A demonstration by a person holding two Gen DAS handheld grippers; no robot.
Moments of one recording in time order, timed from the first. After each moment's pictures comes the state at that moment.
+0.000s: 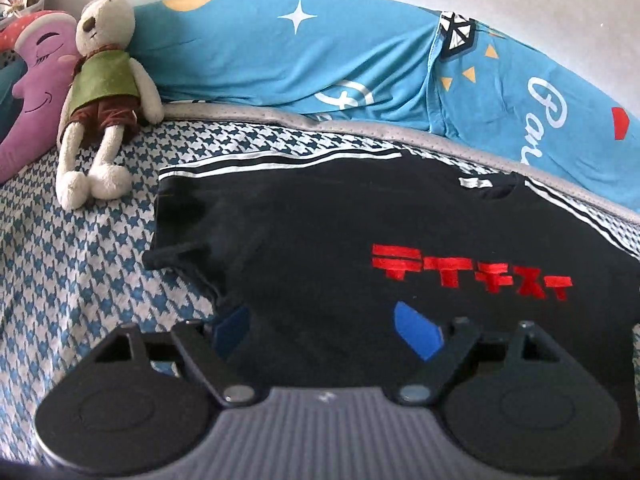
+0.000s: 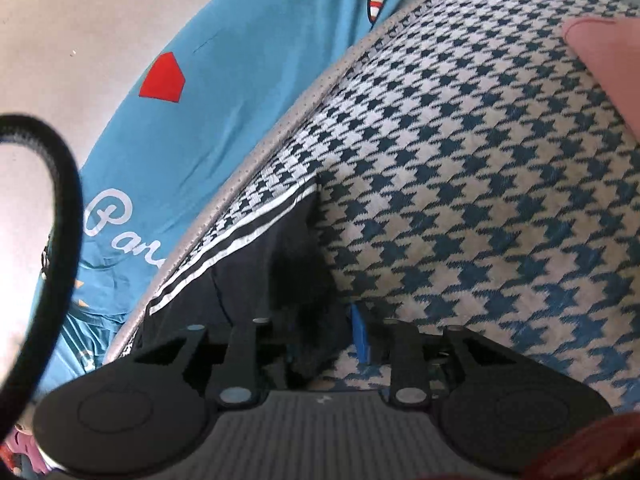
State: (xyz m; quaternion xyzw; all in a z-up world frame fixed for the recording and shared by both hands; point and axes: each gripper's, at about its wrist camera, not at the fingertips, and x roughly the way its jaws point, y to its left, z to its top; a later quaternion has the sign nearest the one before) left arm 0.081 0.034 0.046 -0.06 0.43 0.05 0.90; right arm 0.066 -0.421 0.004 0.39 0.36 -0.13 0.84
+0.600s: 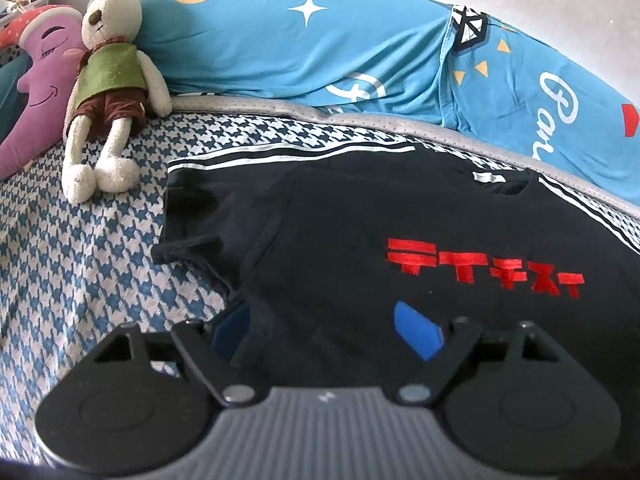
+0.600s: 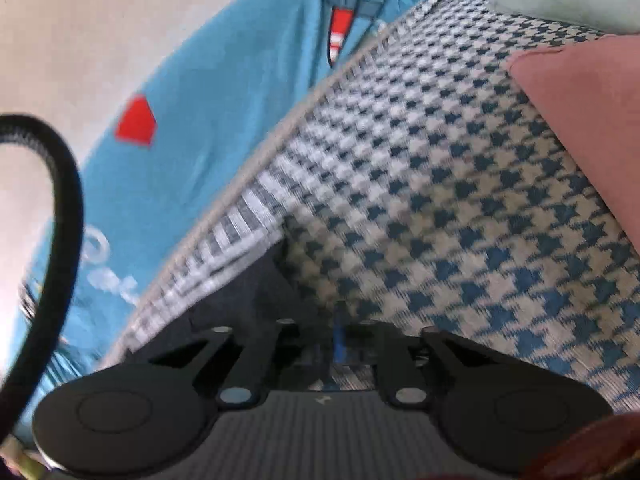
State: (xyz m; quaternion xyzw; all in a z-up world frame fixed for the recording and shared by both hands) left arm 0.083 0.044 0.043 -0.06 0.44 0.06 0.89; right arm 0.044 -0.435 0.021 0.39 0.32 -0.18 0.84
